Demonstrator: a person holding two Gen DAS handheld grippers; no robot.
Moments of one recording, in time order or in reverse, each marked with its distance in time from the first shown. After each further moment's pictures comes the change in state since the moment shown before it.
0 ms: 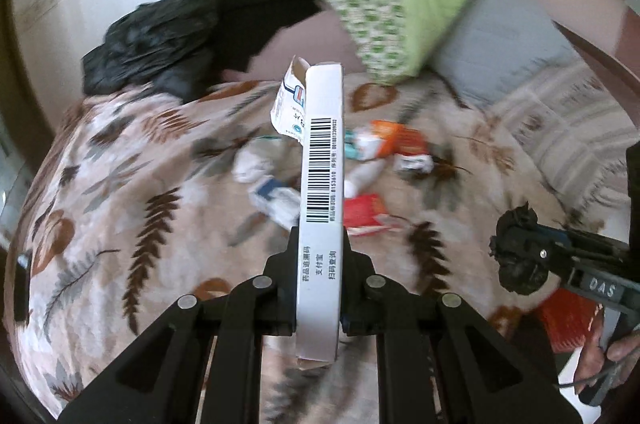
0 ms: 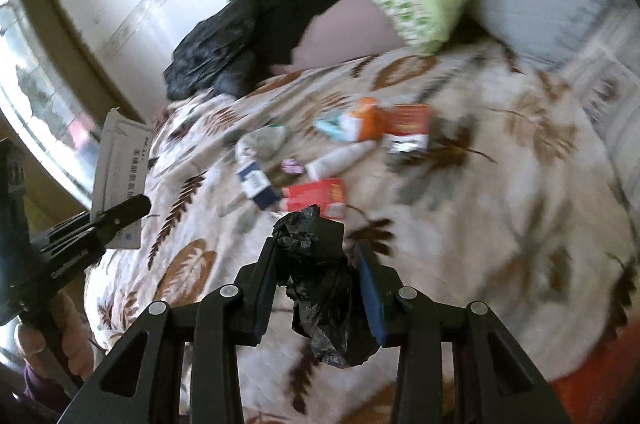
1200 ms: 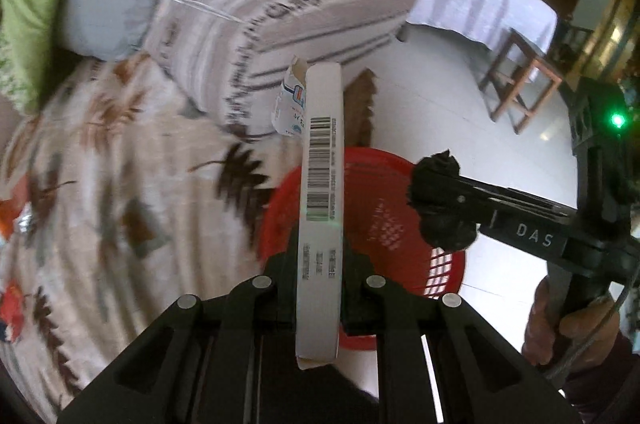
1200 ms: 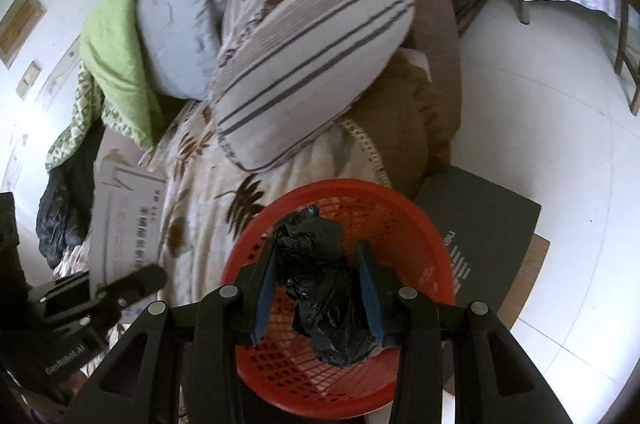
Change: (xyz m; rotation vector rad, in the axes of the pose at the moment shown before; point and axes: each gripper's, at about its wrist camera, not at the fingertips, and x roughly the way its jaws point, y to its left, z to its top) left arm 0.030 -0.390 -0.057 0.561 0.236 -0.638; right arm -0.229 -0.259 -0.156 0.608 -0.231 -0.441
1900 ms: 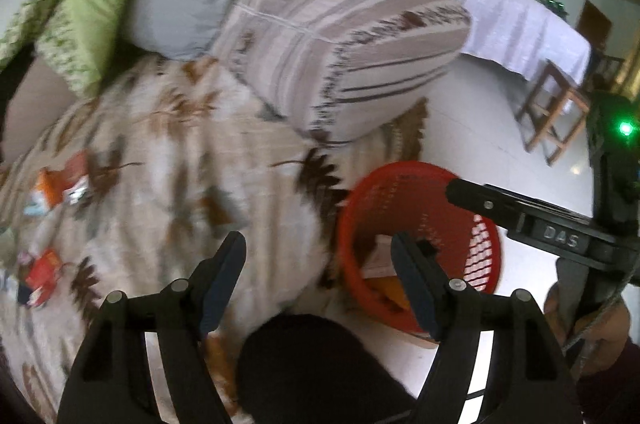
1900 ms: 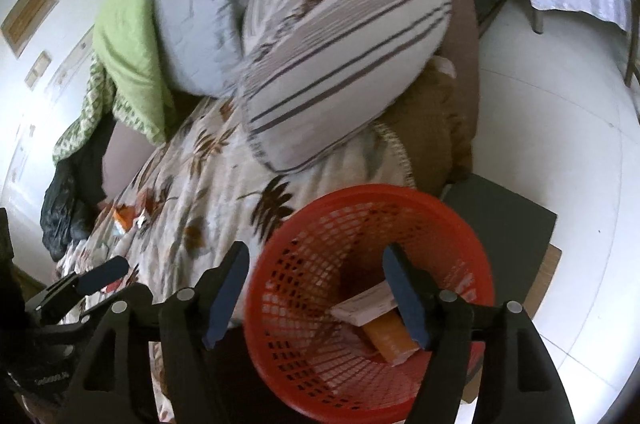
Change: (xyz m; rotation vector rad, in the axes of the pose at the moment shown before) left arm -0.050 0.045 -0.028 -0.097 -0.099 0.167; right arm 0.006 0.041 -0.004 -0.050 -0.004 0.030
